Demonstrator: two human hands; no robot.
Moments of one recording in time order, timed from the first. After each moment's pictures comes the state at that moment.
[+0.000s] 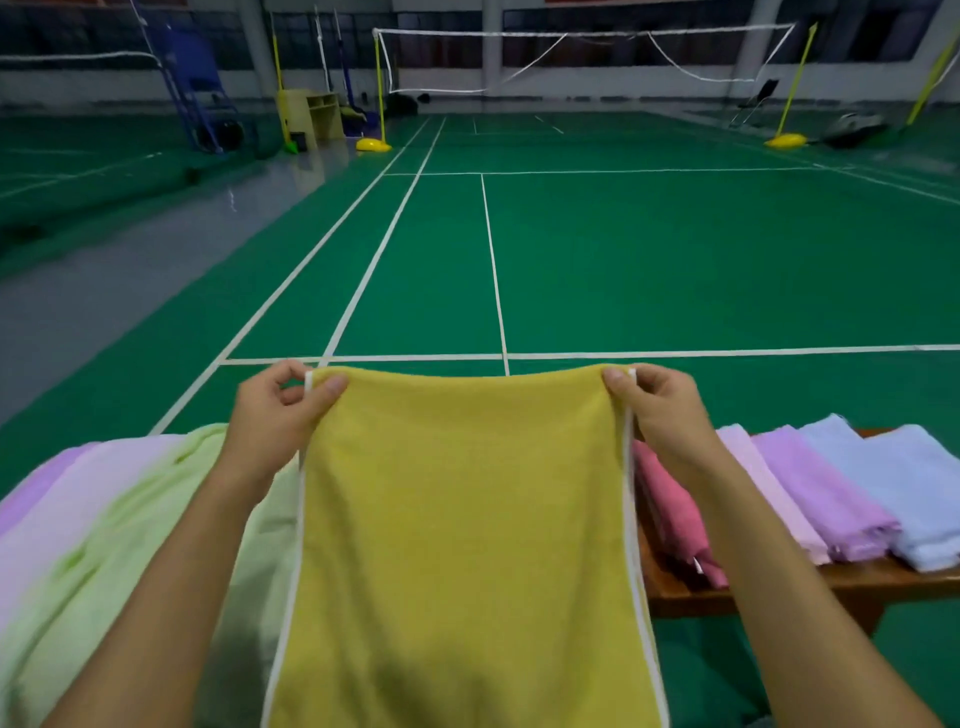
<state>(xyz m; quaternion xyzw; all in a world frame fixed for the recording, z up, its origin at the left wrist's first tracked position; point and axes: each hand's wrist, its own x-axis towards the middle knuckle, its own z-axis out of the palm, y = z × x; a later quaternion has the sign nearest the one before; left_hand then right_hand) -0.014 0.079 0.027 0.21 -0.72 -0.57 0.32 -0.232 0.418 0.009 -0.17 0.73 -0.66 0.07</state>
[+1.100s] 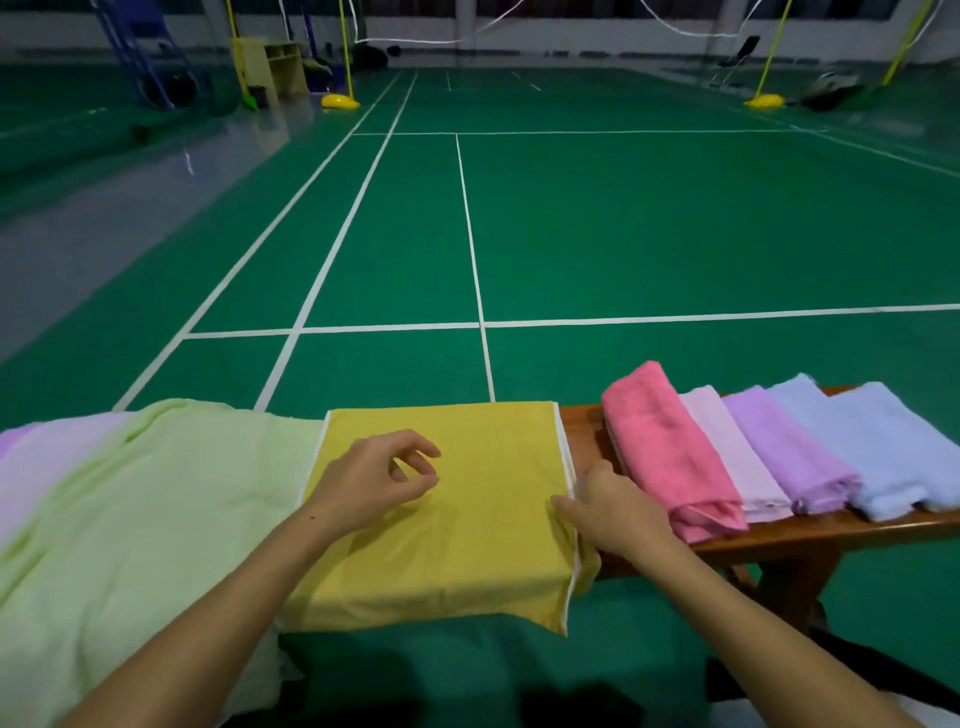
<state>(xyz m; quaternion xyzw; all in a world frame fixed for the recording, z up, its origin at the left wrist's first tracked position) -0.050 0.154 -0.070 0.11 -0.94 -0.33 0.04 -0.172 0.439 -0.088 -0.14 0.96 -0.17 0.16</state>
